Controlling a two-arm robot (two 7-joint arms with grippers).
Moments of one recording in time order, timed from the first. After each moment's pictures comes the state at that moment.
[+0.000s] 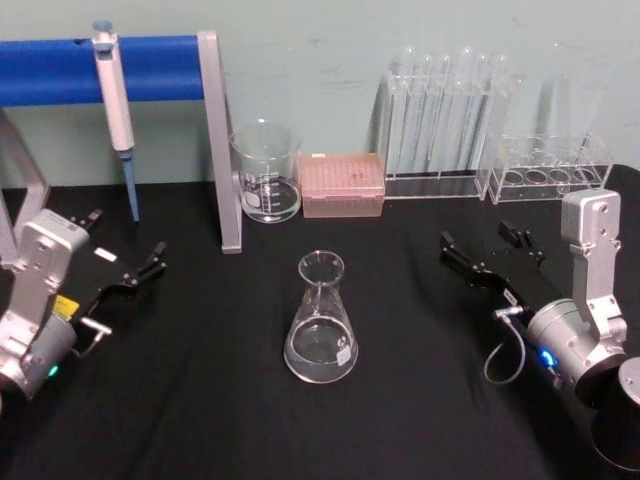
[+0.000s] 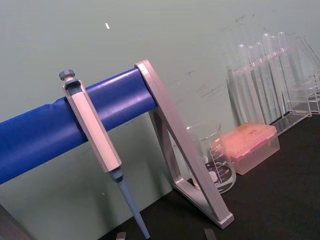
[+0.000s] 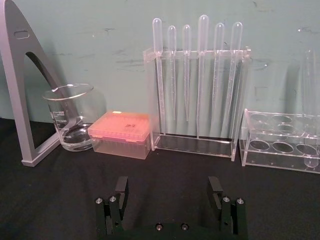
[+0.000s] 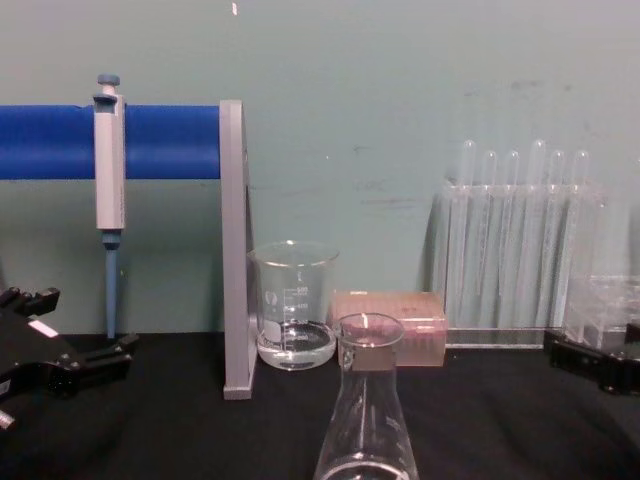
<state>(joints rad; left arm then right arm) -0.20 0.60 0.45 -1.41 -0.25 -0.12 0.03 0.14 0.28 -0.23 -1.41 0.33 0.01 0.11</state>
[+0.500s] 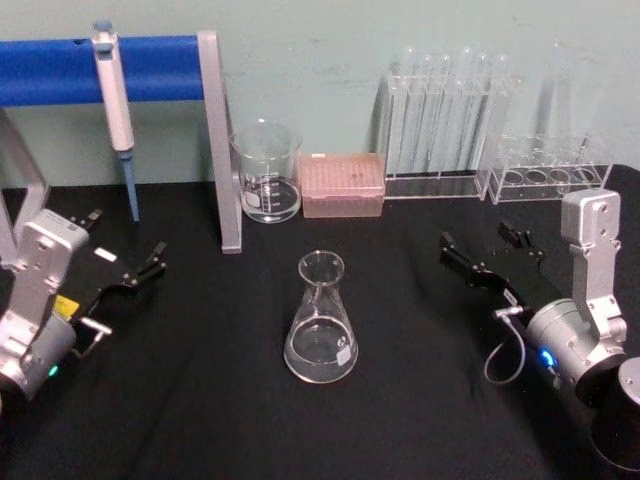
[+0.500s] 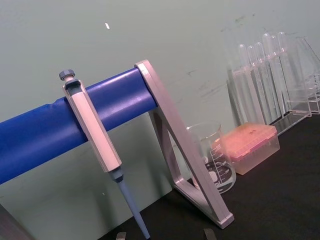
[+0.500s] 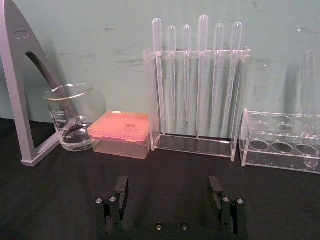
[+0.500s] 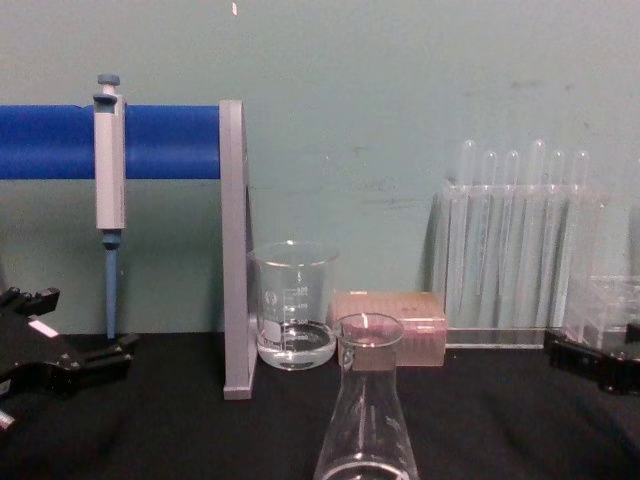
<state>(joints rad) -0.20 0.60 0.45 -1.41 -0.25 -0.12 0.03 0.14 0.28 -0.23 -1.41 0.32 0.01 0.11</state>
